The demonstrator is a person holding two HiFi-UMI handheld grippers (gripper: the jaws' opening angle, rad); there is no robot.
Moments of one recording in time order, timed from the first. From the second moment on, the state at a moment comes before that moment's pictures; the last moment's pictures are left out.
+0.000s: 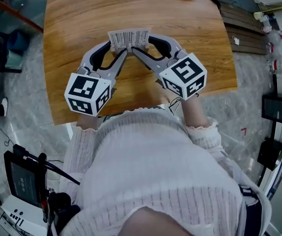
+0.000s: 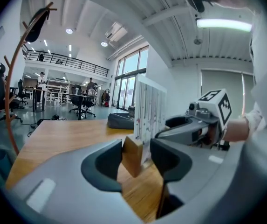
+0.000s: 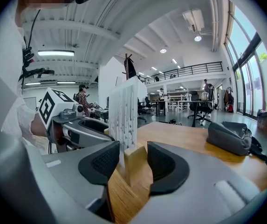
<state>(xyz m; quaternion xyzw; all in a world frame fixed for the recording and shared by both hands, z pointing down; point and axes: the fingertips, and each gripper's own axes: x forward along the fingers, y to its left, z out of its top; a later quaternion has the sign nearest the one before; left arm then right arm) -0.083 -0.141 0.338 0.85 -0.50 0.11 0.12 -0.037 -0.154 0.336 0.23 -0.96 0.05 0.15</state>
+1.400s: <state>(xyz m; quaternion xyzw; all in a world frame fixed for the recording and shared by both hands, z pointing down) -0.092 -0.175 0.370 0.86 -0.48 0.12 0.12 -0.045 -0.186 0.369 0.23 -0.96 0.05 0.17</state>
